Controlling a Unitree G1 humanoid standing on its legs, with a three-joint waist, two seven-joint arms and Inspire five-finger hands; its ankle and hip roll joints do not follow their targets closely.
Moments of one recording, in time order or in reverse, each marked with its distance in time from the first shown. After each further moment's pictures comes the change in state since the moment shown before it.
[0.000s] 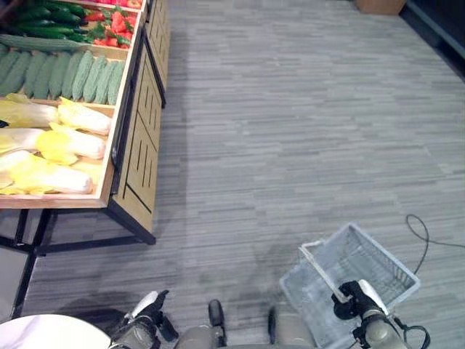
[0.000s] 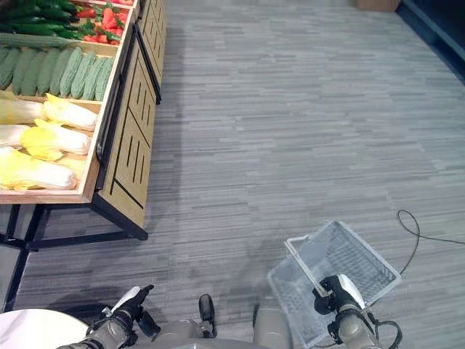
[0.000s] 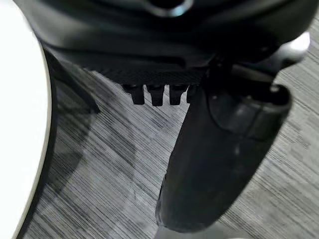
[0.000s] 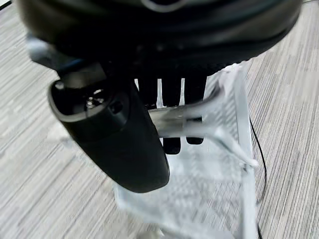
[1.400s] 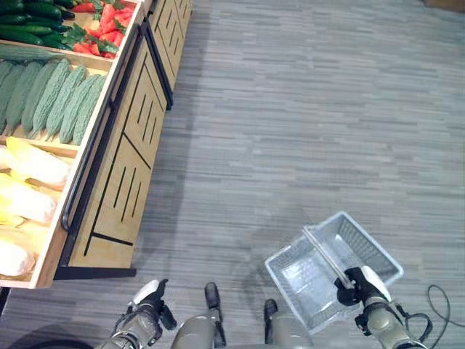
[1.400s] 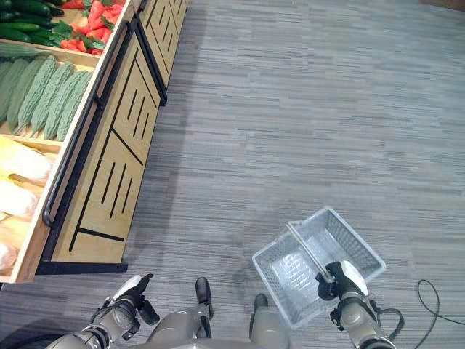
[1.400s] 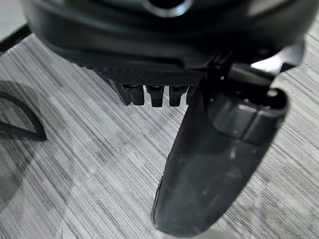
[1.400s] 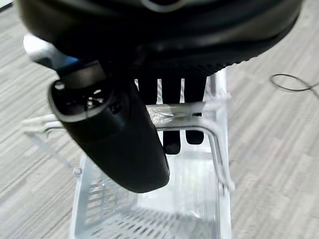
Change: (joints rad) left arm -0.033 -0.007 0.008 0.013 0.040 0.038 0.049; right arm -0.042 -0.032 -0.016 -0.006 -0.023 -0.010 -0.034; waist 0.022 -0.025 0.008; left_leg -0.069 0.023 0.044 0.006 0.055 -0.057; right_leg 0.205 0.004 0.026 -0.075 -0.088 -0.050
